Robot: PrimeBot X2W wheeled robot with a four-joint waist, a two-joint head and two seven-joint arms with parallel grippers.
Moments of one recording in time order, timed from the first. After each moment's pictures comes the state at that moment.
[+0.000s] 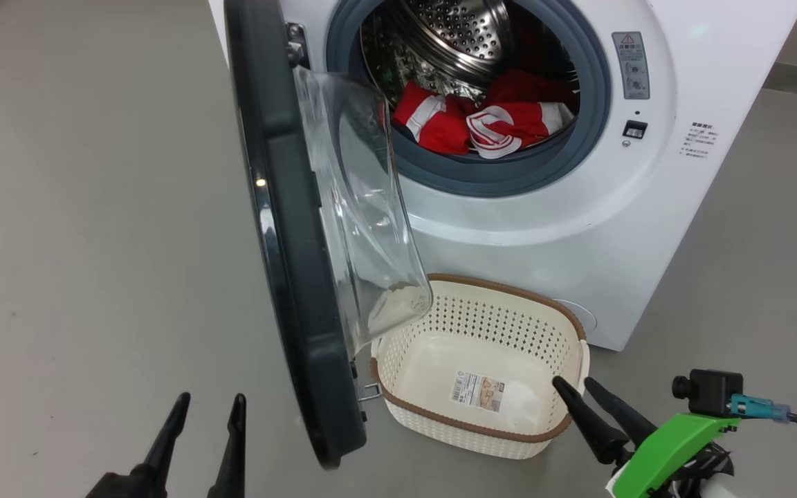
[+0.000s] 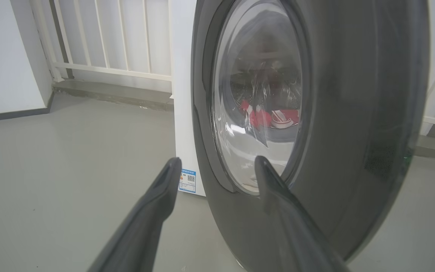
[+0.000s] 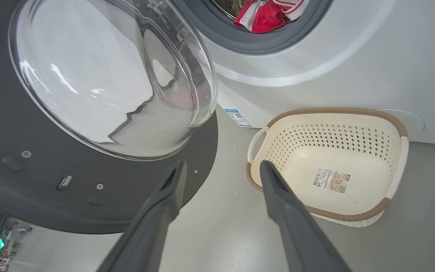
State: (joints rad) left arm 0.02 0.04 -0.02 0.18 -0.20 -0.11 -0.25; right arm -0.26 -0.37 0.68 0.44 1.28 0.12 -0.18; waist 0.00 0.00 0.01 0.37
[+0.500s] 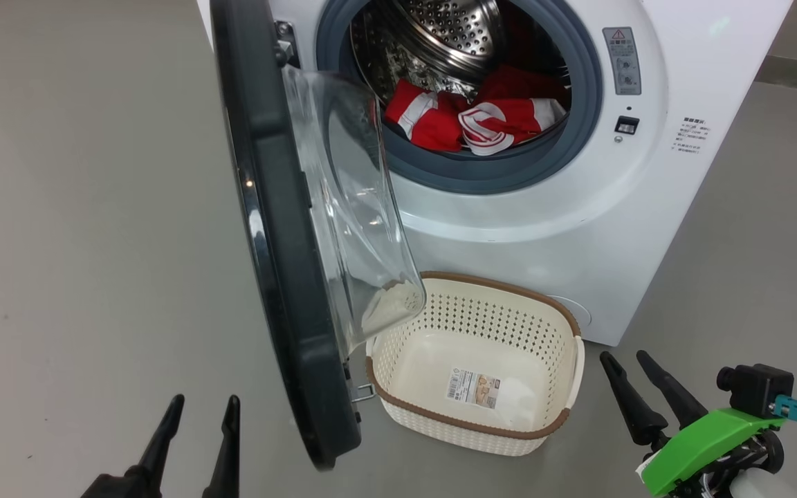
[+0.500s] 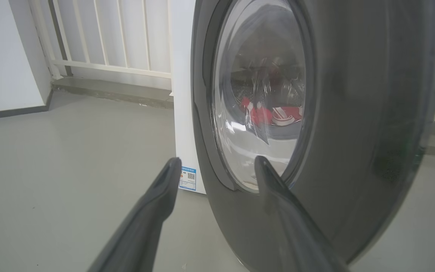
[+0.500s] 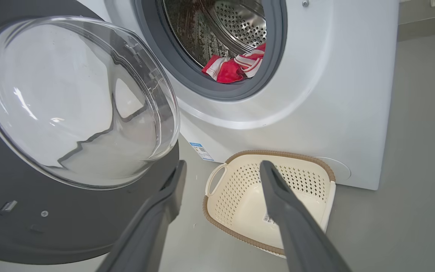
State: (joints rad) left arm 0.02 0.04 -0.01 0.19 -0.20 -0.11 -0.25; right arm -0.21 -0.34 0.46 0.48 1.01 0.12 -0.25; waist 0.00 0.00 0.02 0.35
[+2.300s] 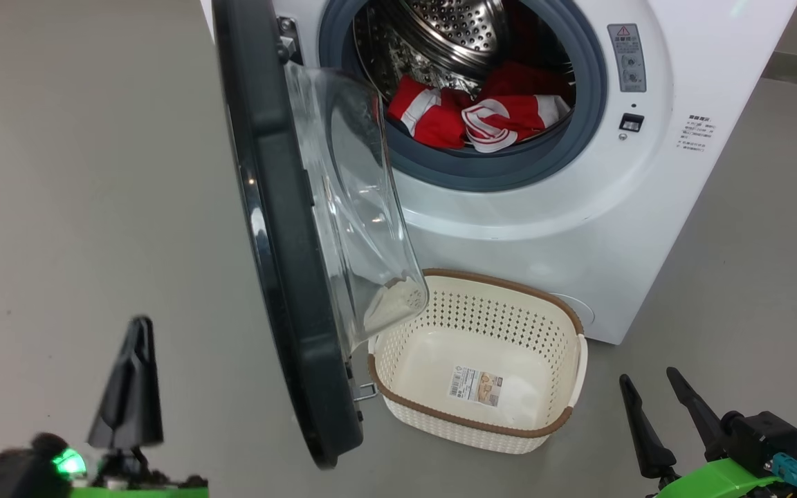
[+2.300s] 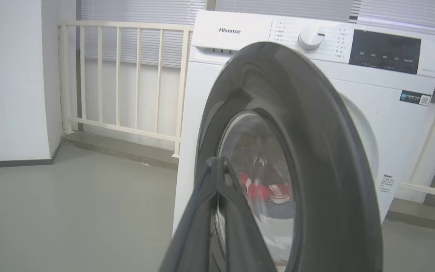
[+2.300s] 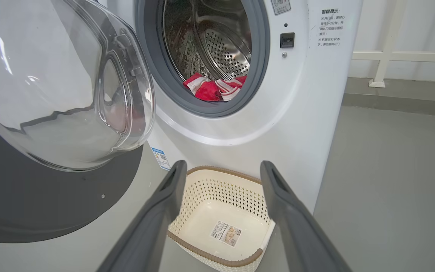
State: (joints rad) left arm -0.01 0.04 0.06 -0.05 -0.30 -0.10 -0.25; right arm 0.02 -0.11 0.05 0.32 0.36 0.12 -0.25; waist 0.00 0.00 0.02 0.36
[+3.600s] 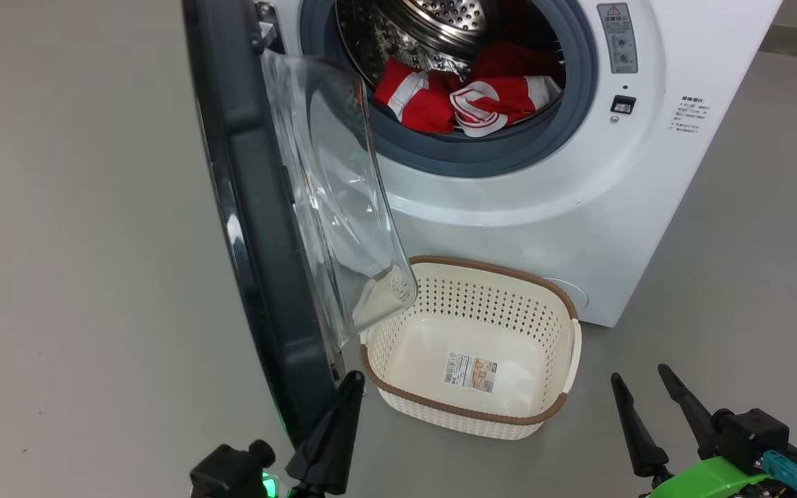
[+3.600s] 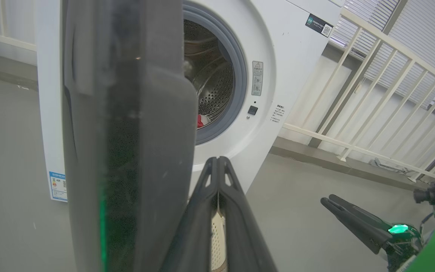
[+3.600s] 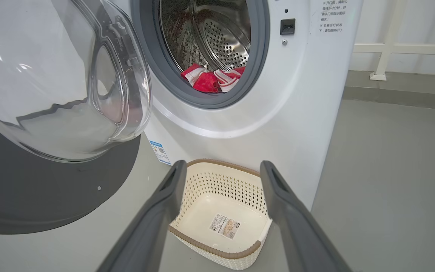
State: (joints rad) left arm -0.07 0.05 -0.40 0.10 -0.46 -0.06 -0.26; right arm 0.01 -0.11 0.07 0.32 0.34 0.12 -0.25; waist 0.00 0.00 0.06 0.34
